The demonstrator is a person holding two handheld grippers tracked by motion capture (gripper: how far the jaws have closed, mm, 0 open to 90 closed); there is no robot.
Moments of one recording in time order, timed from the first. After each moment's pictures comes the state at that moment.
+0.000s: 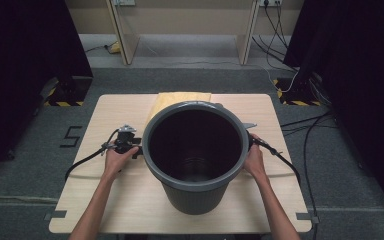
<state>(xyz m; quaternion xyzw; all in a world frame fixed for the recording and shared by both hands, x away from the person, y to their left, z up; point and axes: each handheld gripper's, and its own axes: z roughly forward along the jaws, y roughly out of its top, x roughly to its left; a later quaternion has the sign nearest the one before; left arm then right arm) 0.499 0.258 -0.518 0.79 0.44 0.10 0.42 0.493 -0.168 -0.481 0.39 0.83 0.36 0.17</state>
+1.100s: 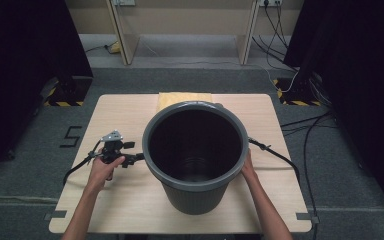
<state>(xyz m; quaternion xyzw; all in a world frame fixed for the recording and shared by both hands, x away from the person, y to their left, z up) 0.451 0.296 -0.500 0.78 0.39 0.09 0.47 0.518 -0.137 -0.507 0.39 0.85 0.32 0.17</state>
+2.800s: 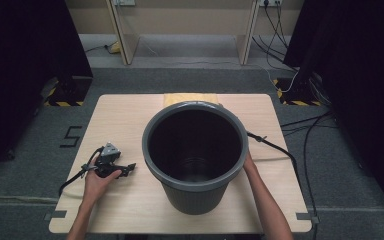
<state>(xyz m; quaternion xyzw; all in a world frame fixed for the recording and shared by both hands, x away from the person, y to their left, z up) 0.424 0.307 -0.524 0.81 0.43 0.18 0.37 0.540 -0.132 -0.505 0.34 0.87 0.33 0.14</state>
